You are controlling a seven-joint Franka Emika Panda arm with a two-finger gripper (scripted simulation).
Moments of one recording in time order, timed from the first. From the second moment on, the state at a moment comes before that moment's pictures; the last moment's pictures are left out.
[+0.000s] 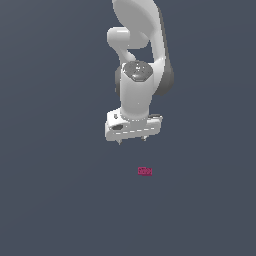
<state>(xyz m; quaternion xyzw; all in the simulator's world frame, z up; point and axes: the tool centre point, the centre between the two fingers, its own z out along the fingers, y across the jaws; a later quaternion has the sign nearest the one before) 0.018 0.016 0.170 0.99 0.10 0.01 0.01</state>
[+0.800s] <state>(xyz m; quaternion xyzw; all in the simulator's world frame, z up) 0.045 0.038 0.134 0.95 0.32 0.00 0.02</state>
